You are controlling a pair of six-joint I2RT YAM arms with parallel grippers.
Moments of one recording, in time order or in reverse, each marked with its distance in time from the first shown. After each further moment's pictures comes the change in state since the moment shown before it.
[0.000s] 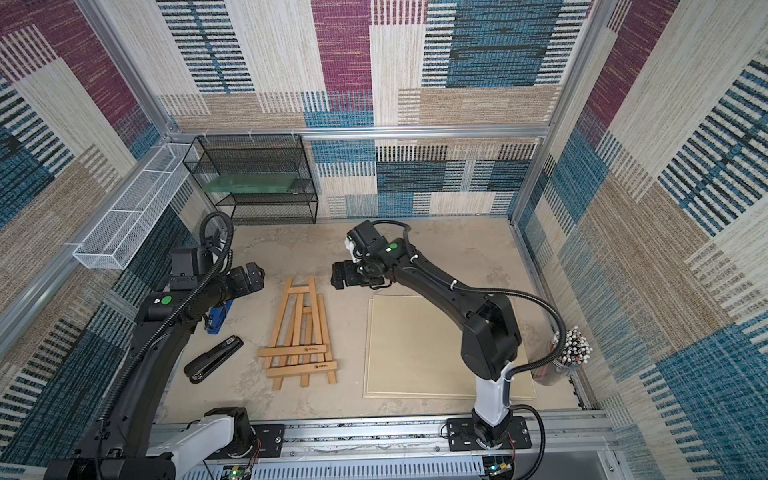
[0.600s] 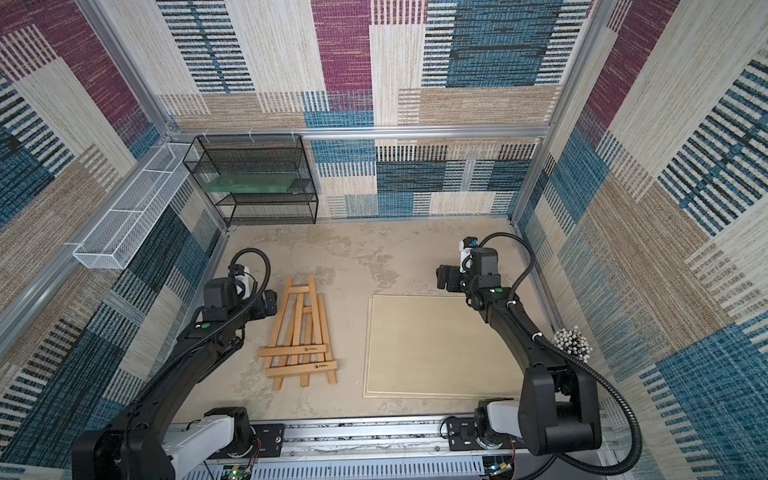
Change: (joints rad) left arm 0.000 -0.006 -0.513 0.569 -0.041 0.159; right arm -0.657 -0.502 -0.833 0.587 0.064 -0.303
